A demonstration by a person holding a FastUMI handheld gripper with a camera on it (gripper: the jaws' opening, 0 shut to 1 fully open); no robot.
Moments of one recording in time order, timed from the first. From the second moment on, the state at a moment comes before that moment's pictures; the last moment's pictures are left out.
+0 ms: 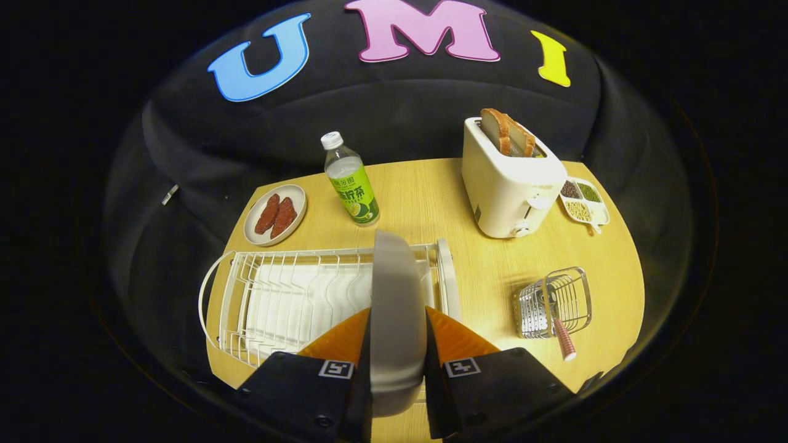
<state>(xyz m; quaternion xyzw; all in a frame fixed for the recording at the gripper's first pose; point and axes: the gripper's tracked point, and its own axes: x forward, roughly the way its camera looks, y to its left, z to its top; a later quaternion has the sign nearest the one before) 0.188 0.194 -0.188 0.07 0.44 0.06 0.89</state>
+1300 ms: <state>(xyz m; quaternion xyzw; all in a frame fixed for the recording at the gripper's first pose) 0.167 0.143 -0.121 0.13 0.40 0.07 0.90</state>
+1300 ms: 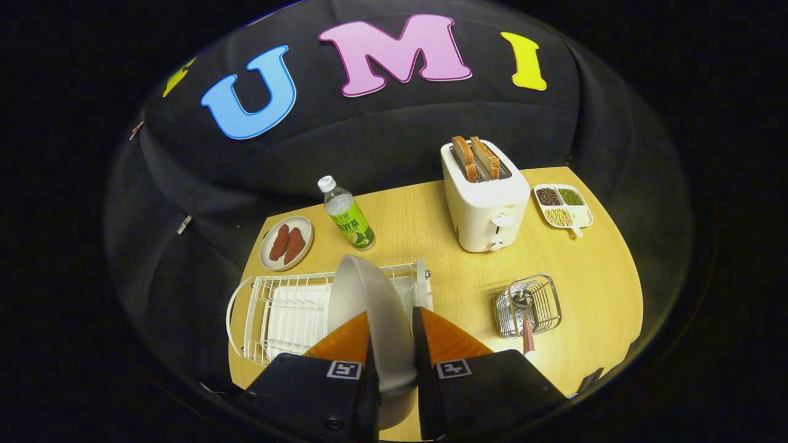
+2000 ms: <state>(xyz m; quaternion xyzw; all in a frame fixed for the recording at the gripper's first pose) 0.008 0.057 -0.133 0.23 0.44 0.09 0.87</state>
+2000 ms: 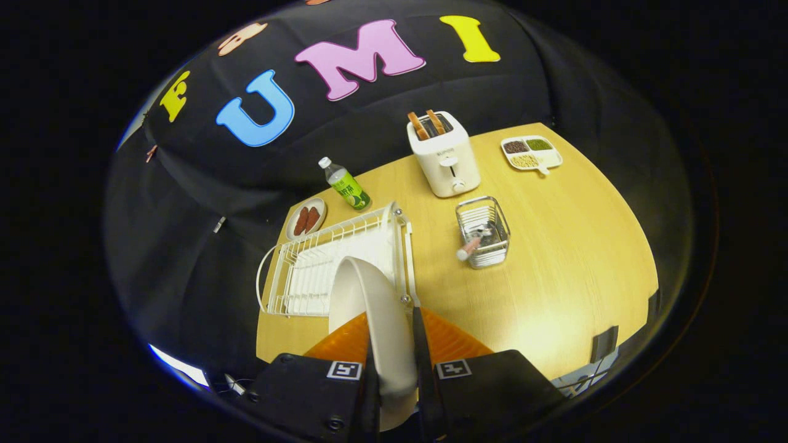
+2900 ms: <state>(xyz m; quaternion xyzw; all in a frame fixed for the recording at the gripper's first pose) 0.003 -0.020 -0.272 0.24 0.52 0.13 0.81</state>
